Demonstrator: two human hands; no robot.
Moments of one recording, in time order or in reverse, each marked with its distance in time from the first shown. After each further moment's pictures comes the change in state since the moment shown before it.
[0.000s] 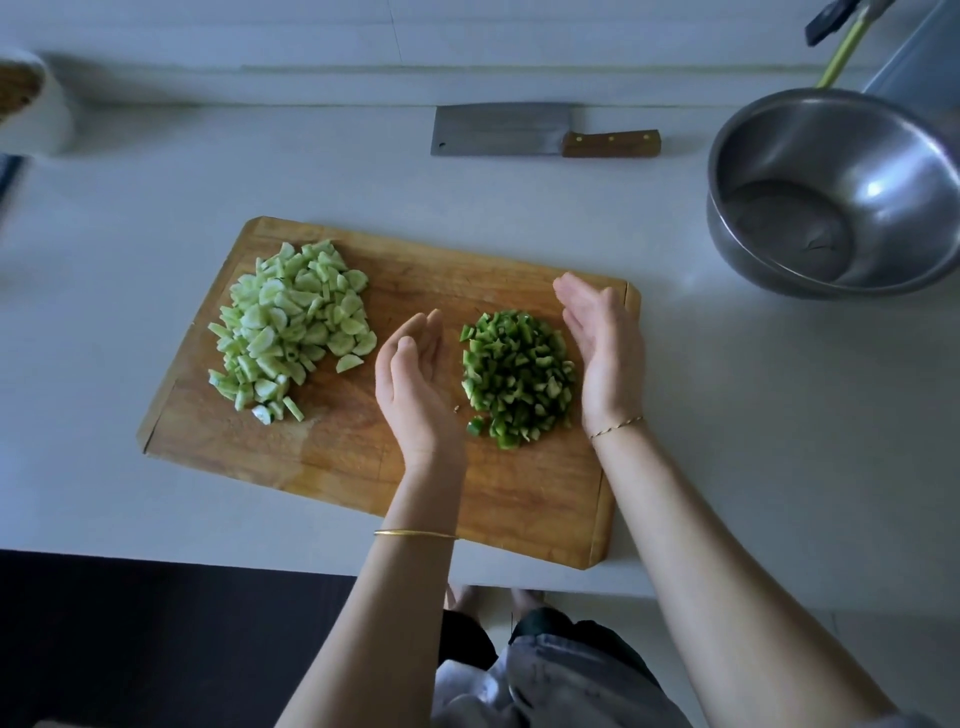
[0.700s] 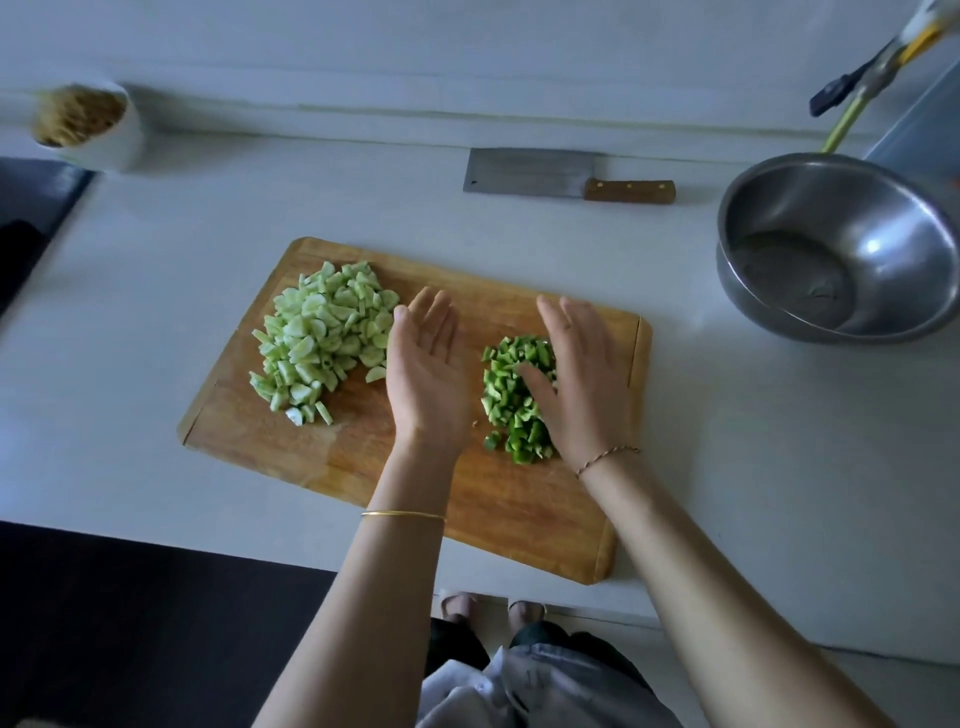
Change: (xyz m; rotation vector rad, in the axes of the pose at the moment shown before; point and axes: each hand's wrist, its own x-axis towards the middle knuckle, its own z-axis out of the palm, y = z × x) left_hand 0.006 0.044 0.017 -0.145 -0.162 -0.144; right_hand -0.022 -0.016 0.017 -1.177 -0.130 -0.519
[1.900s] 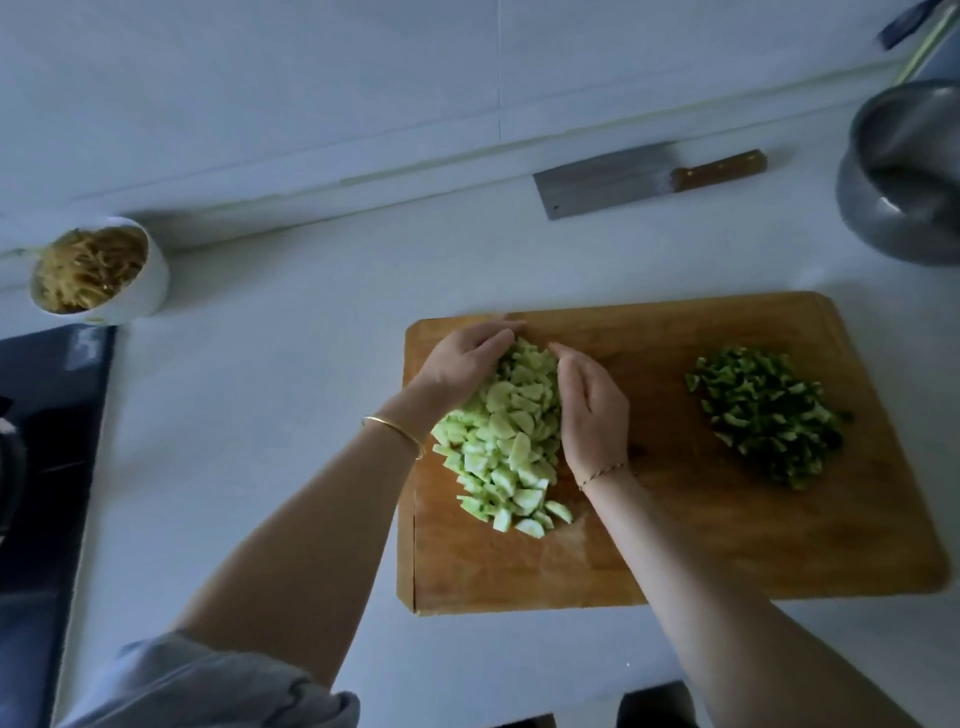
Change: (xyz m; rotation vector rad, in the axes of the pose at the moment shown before) left_hand 0.228 0.133 -0.088 1.458 -0.925 -0.043; right_hand 0.065 -0.162 0.166 0.619 0.334 0.590
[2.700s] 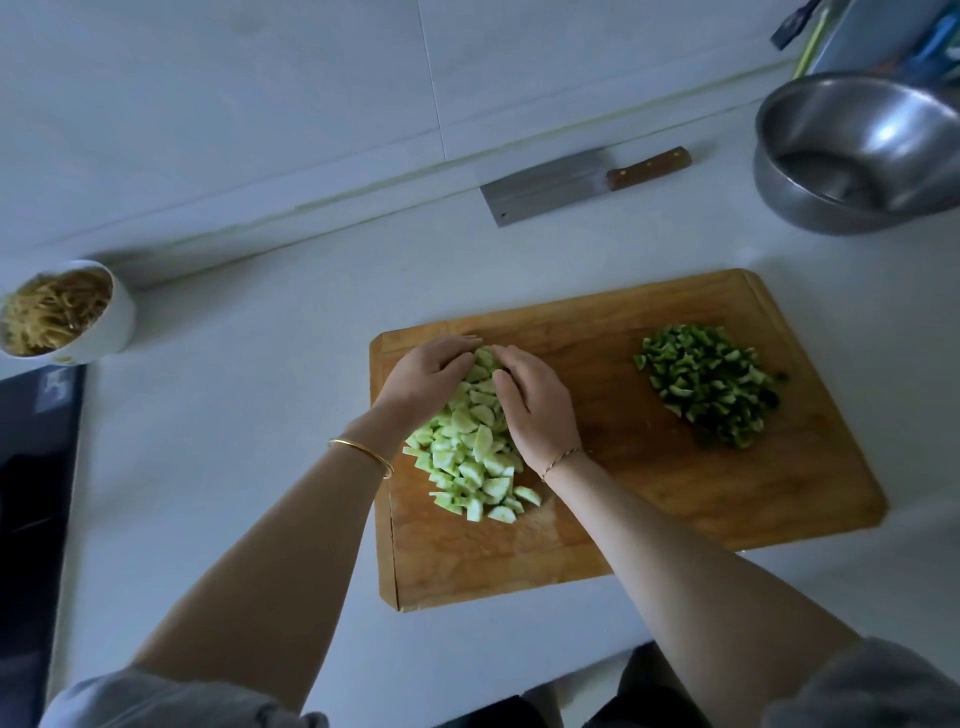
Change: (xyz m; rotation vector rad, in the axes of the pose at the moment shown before) left_hand -0.018 0.001 0.007 0.199 0.072 0.089; right_hand -0.008 0.002 -0.003 -0.205 -0.204 -0.114
